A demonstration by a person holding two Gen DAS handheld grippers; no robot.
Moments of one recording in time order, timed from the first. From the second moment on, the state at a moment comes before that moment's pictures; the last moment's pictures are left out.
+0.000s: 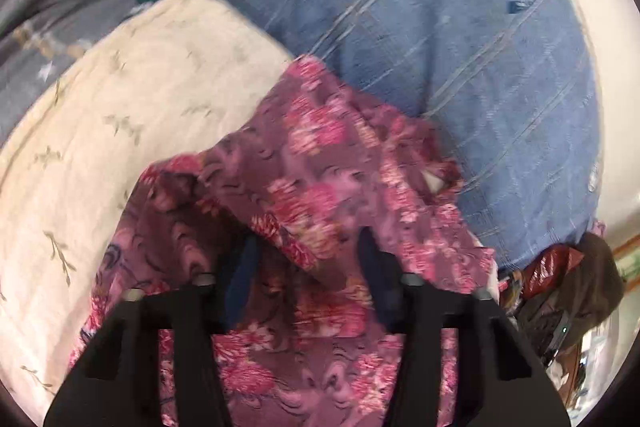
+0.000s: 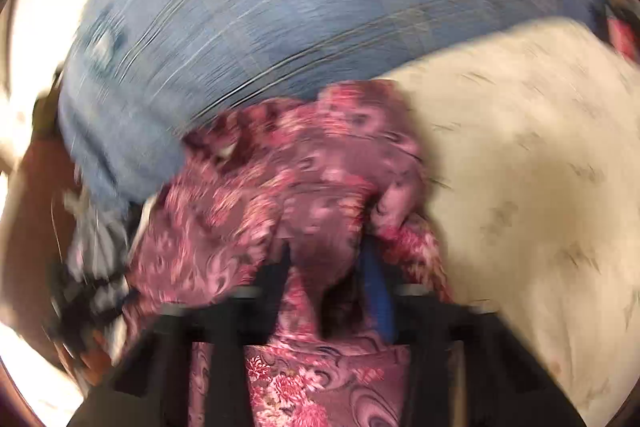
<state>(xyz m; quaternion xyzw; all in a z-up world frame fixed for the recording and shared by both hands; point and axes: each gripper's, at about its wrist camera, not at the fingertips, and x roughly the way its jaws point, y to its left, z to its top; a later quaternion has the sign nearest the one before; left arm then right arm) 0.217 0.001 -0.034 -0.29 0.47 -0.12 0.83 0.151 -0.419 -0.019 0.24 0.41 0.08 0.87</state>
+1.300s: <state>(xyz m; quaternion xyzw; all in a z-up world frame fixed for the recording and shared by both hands) 0.034 0.101 -0.065 -0.20 0.63 -0.12 0.75 -0.102 -0.446 -0.058 0.28 0.47 0.09 0.84</state>
